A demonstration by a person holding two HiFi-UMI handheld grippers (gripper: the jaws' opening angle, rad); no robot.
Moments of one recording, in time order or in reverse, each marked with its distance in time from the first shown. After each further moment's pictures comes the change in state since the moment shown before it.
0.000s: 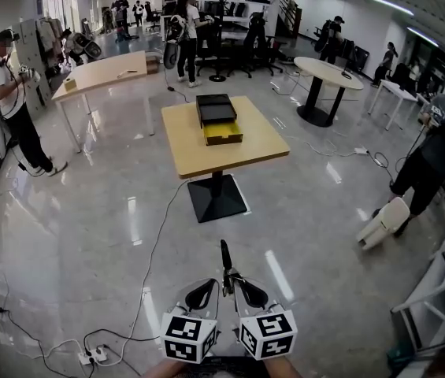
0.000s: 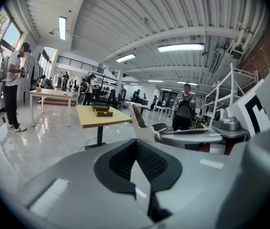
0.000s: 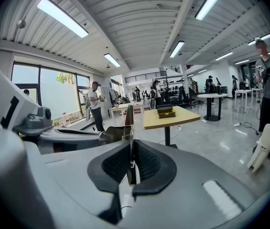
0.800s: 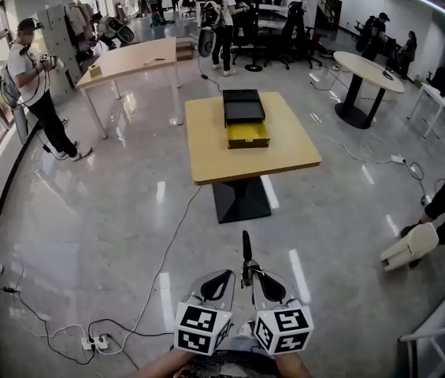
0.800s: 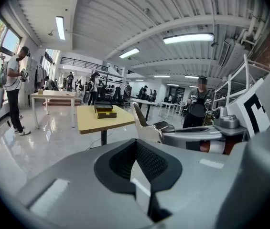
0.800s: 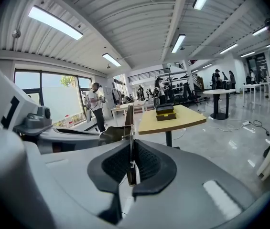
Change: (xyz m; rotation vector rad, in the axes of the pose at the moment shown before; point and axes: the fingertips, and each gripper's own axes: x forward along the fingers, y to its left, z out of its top) left arm 0.223 0.040 0.054 0.015 0.040 0.085; right arm 0.154 -0.175 0.054 0.015 0.011 0.074
